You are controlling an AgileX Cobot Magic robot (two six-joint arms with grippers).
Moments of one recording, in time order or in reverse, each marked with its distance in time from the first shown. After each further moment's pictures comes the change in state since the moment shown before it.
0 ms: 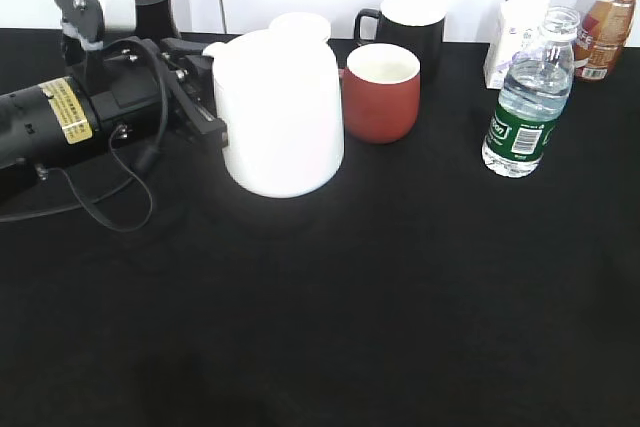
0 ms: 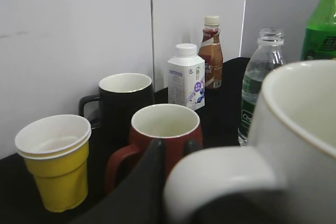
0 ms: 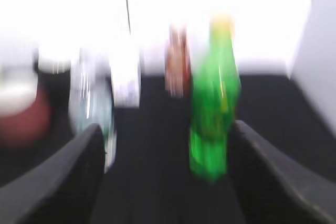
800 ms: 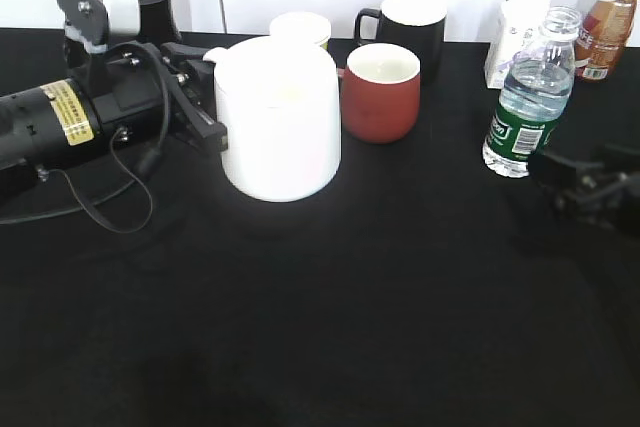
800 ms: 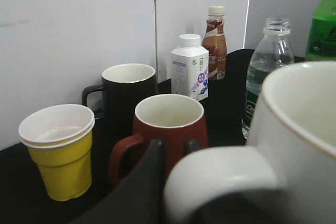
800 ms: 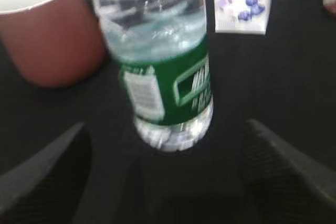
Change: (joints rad) left arm 0.000 0.000 0.000 0.000 0.029 0.000; right arm 0.000 1.423 0.246 -0.377 -1.581 0.208
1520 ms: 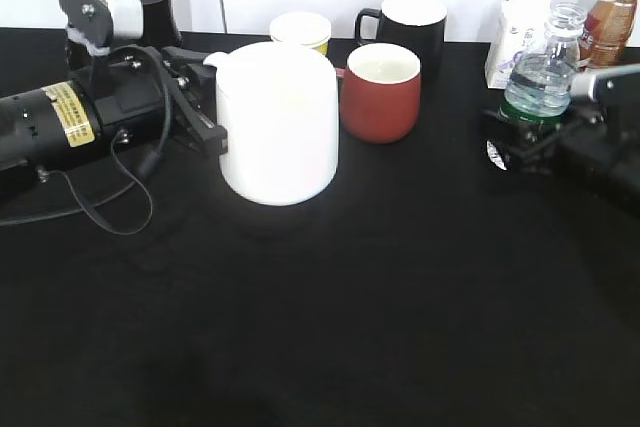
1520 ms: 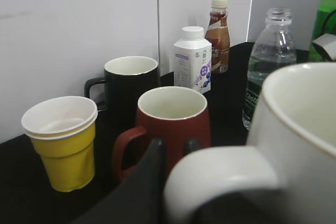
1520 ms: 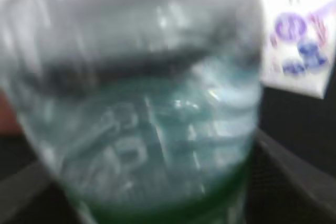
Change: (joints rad) left arm 0.000 0.000 0.000 0.000 0.026 0.000; right arm 0.000 0.314 -0.391 -0.170 -0.028 0.015
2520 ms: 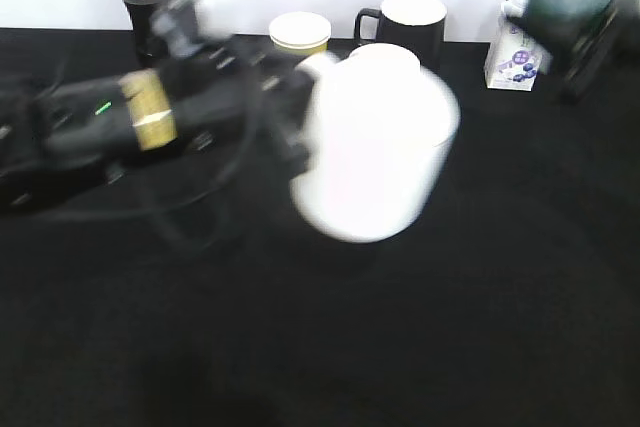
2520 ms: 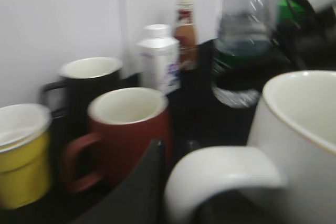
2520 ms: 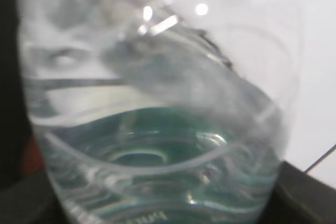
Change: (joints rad) left arm -0.221 0.000 -0.124 0.019 0.076 0.000; right arm 0.010 -0.556 -0.032 -0.376 0.225 -0.179
